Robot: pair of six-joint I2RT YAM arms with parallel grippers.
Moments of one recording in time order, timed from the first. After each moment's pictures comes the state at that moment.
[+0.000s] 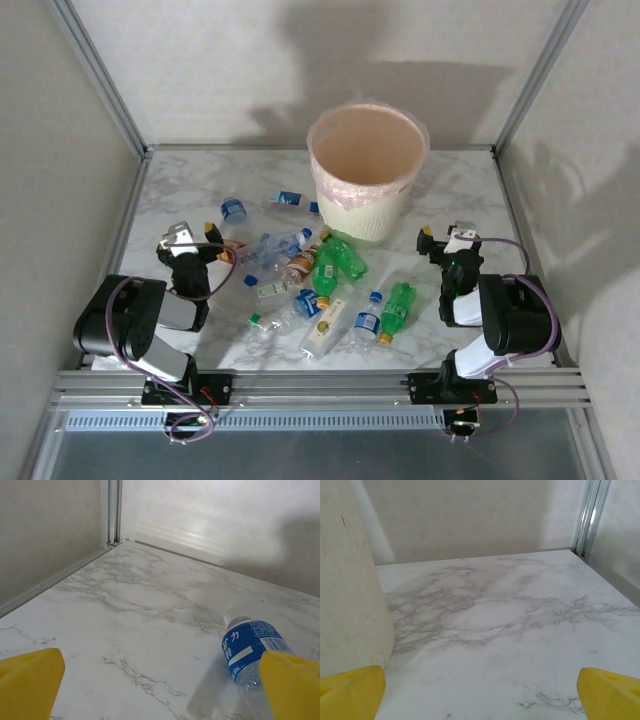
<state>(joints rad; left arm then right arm) -0.10 1.54 0.19 1.24 -0.43 -0.21 0.02 1.55 0.21 1.19 0.06 0.06</state>
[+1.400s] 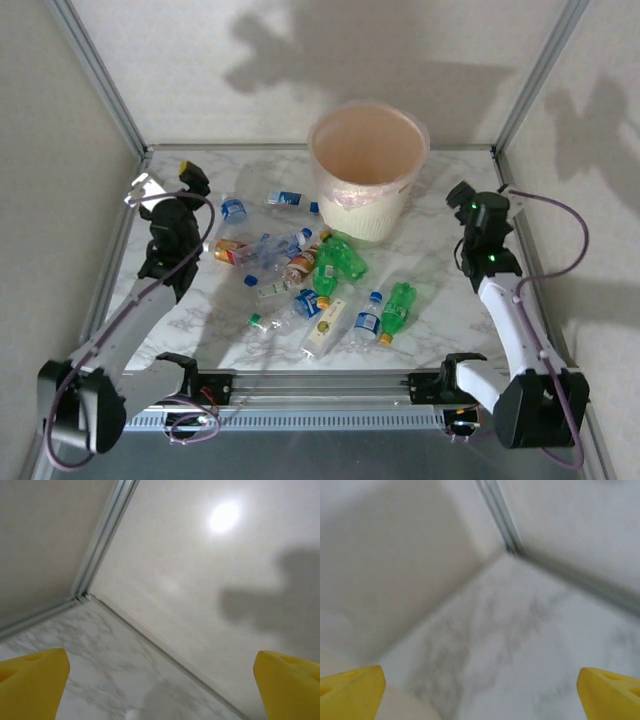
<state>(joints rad) -0.22 1.03 0.73 0.28 -0.62 -0.58 0.08 1.07 0.83 -0.24 0.36 0.66</state>
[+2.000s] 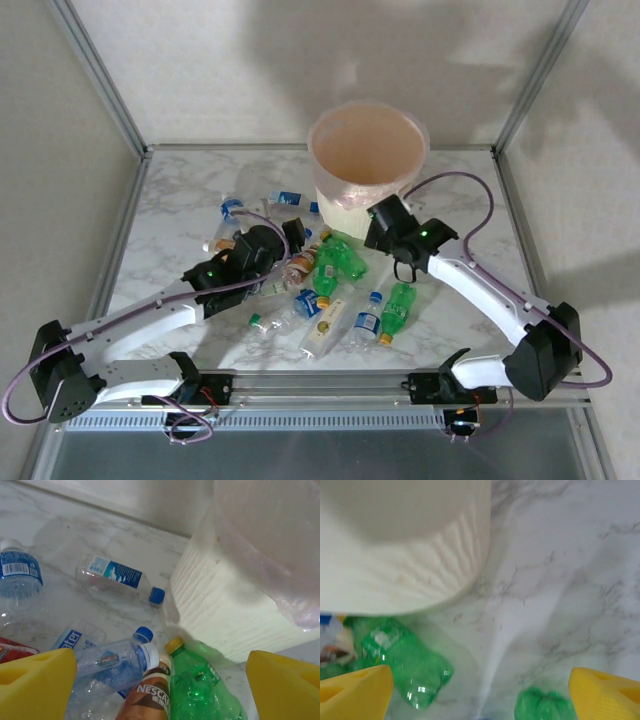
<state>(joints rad) -0.85 1.14 0.89 -0.24 -0.61 -0.73 0.69 1.33 1.15 -0.90 0.41 0.83</state>
